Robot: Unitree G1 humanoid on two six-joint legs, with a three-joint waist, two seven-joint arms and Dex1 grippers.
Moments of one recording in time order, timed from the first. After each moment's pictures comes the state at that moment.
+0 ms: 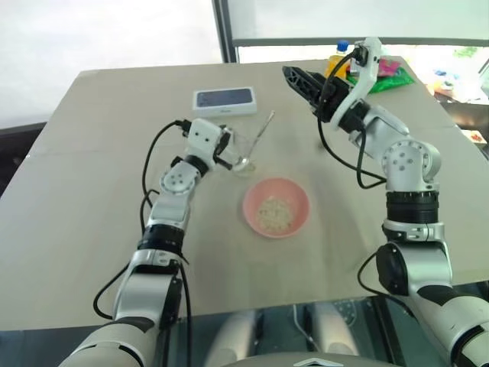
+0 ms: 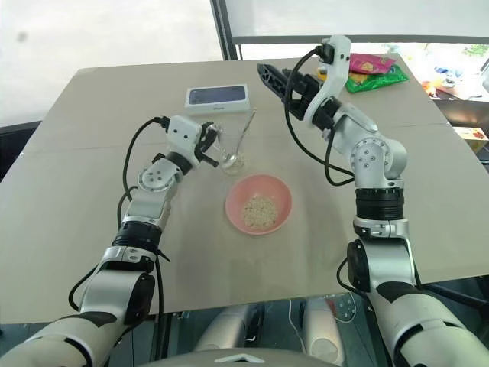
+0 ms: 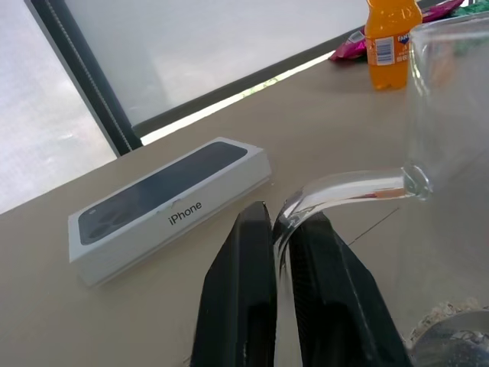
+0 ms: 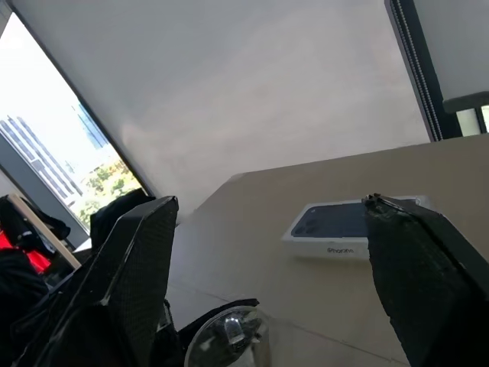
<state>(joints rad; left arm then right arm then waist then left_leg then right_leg) -0.69 0.34 0.03 0.58 -0.01 -0.18 -0.40 -0.94 -0.18 -0.17 0.14 0.76 0.72 0.35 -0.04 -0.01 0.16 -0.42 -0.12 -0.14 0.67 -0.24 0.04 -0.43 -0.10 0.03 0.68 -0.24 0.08</state>
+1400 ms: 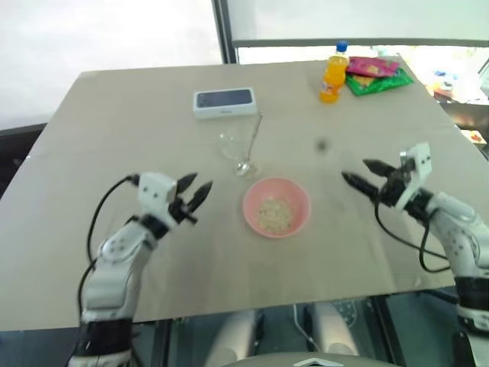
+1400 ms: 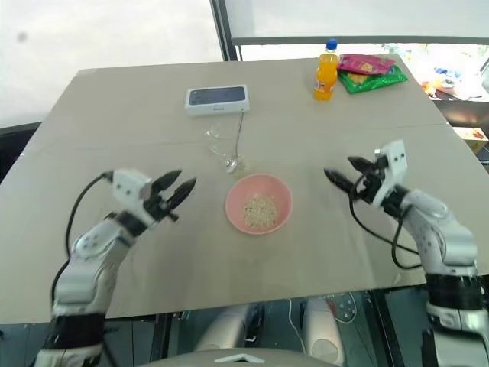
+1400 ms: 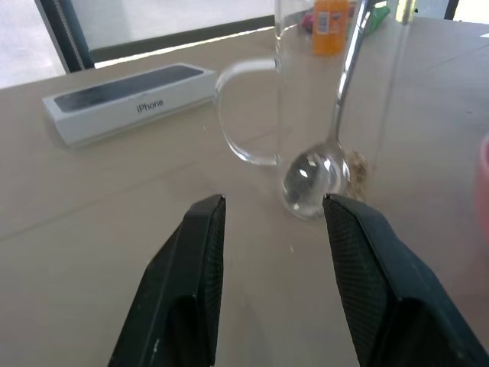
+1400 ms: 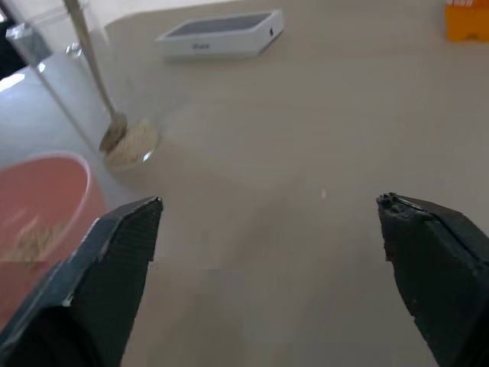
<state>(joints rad) 0.11 0.48 0.21 -0.27 -0.36 0.18 -0.62 -0.17 -0.56 -0.17 -0.12 0.55 0.45 0.74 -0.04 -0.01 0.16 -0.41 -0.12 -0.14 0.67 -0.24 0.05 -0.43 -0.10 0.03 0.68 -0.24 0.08</state>
